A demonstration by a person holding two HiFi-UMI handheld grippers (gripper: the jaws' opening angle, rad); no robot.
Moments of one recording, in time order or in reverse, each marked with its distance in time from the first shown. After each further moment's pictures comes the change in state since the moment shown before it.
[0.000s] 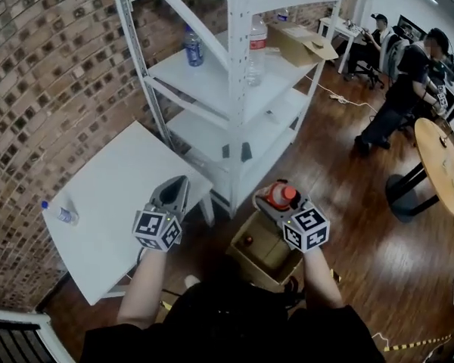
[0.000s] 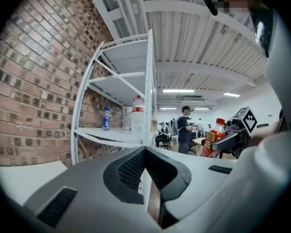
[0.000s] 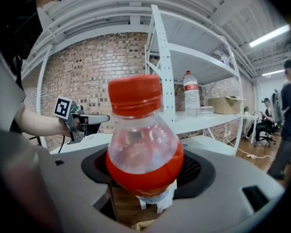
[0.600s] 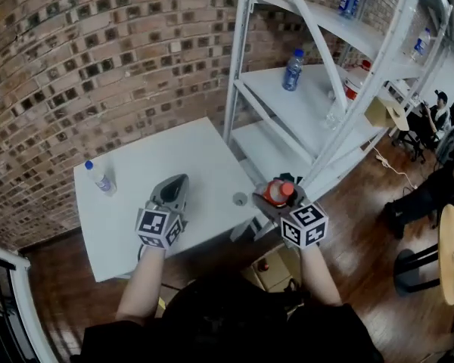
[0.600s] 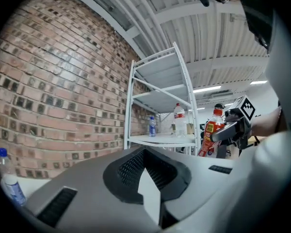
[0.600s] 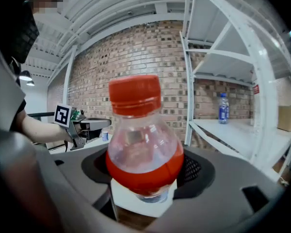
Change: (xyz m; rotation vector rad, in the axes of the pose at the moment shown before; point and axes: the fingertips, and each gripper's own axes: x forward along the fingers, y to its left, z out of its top) left arm -0.138 0.192 0.026 0.077 -0.074 0.363; right arm 0.186 0.160 0.084 -0.157 0.011 0.349
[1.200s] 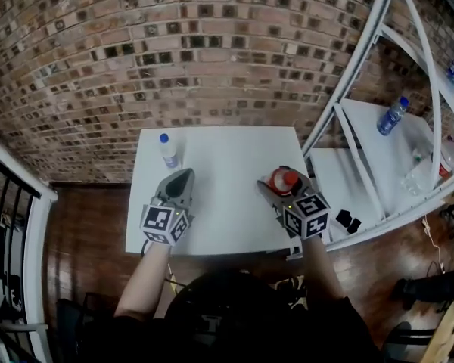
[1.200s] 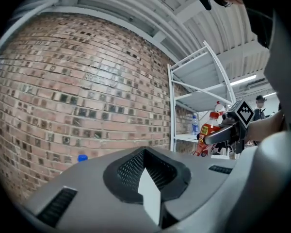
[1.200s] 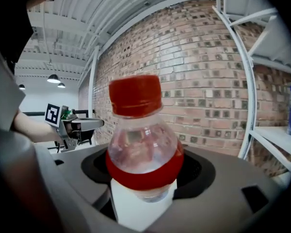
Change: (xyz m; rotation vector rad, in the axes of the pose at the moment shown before) left arm -0.123 0.181 0.002 0.002 0.002 0.428; right arm 0.209 0.125 0.058 -0.120 0.009 0.350
